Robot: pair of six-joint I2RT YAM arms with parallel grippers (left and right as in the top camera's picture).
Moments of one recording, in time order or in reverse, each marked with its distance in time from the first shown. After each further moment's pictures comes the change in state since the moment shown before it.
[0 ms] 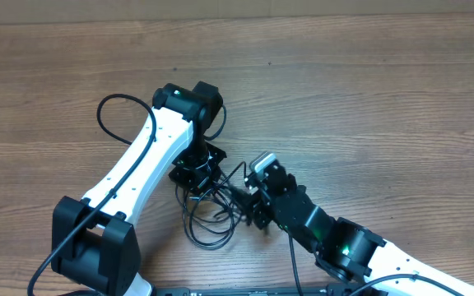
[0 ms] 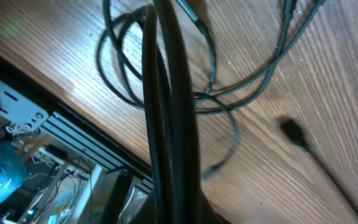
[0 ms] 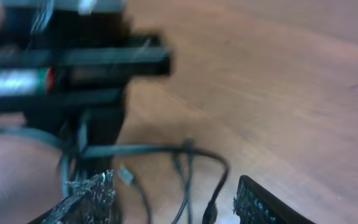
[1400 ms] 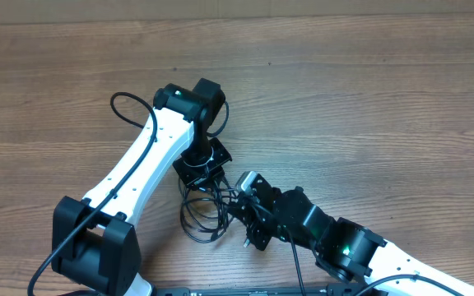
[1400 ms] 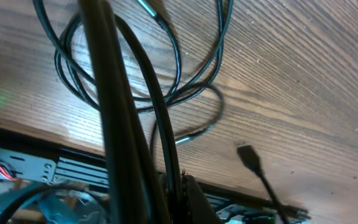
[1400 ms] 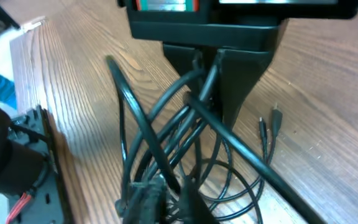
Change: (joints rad) left arm -0.006 0.000 0.000 0.065 0.029 0.357; right arm -0.004 -0.003 0.000 -0.055 -0.339 -0.010
